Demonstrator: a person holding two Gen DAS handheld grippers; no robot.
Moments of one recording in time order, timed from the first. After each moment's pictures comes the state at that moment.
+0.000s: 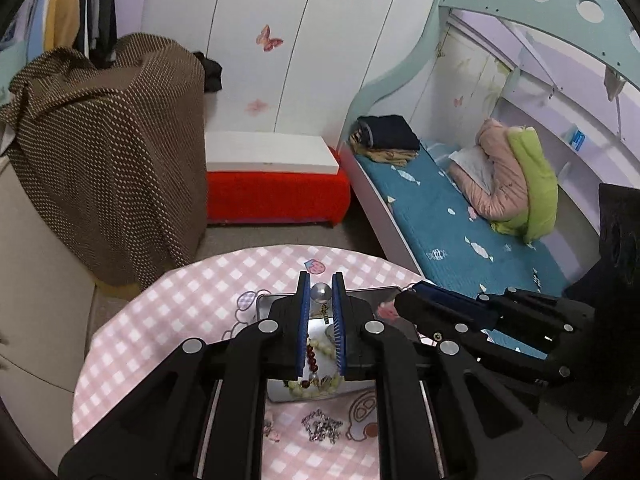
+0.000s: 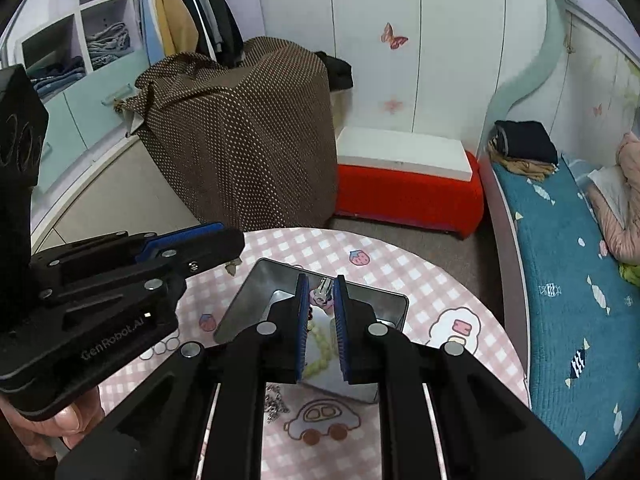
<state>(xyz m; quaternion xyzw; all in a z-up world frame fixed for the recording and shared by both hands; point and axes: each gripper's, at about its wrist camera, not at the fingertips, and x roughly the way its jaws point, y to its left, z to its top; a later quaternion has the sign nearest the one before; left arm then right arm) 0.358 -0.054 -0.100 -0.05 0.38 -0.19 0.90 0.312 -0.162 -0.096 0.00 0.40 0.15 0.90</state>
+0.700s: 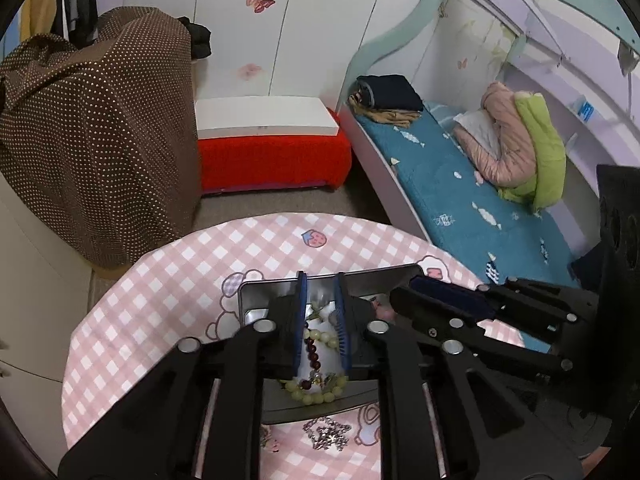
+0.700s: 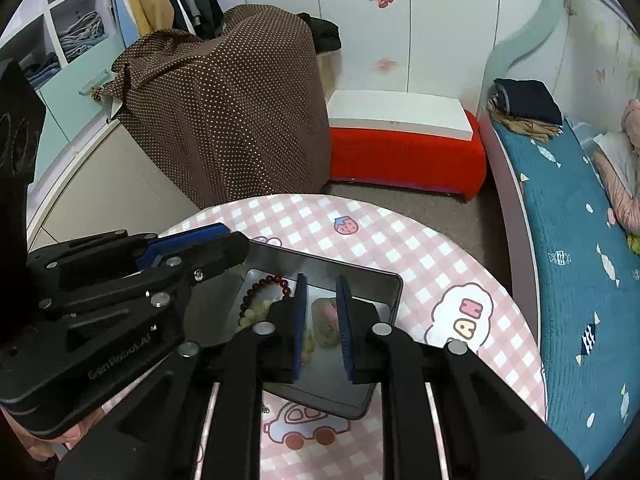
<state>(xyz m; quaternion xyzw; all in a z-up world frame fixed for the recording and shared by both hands) 0.386 -0.072 -0.138 -0.02 0.44 -0.19 0.88 0.336 -0.174 -0.126 0.02 0.46 0.14 0.88</state>
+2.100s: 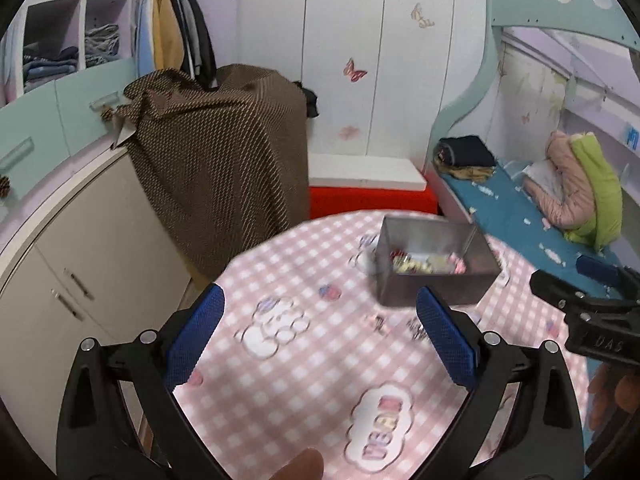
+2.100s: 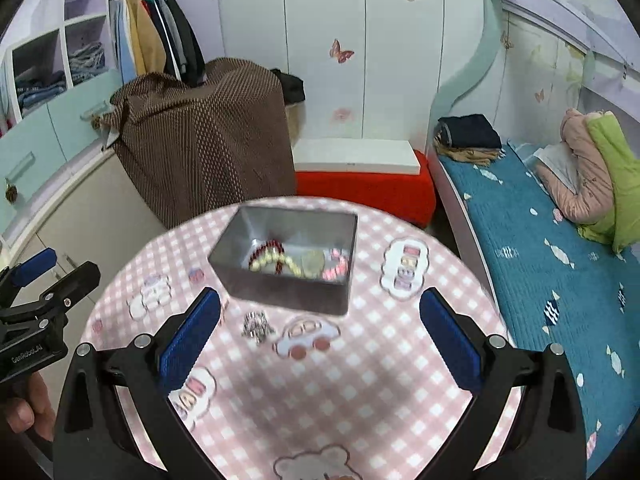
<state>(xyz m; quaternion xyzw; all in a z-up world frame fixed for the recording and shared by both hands) 0.201 0.021 -0.113 0.00 0.32 -0.02 0.95 0.202 -0.180 -0.103 0.01 0.37 0.06 0.93</state>
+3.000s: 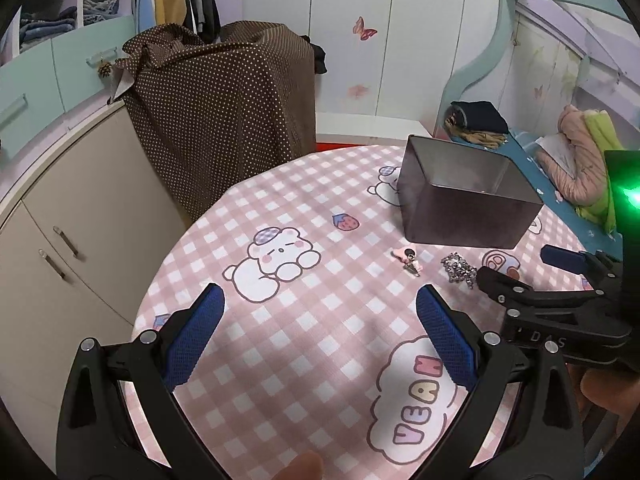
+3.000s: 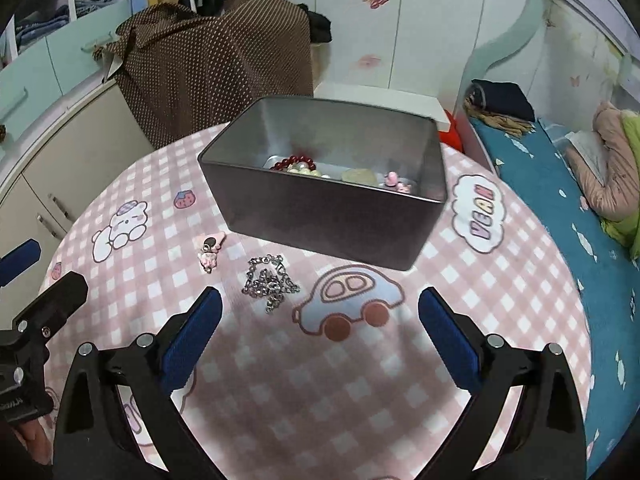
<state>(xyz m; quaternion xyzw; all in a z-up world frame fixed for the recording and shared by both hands) 0.213 0.028 -0.190 -0.01 0.38 -0.01 0.93 0.238 -0.134 -0.191 -0.03 0.44 0.10 0.89</state>
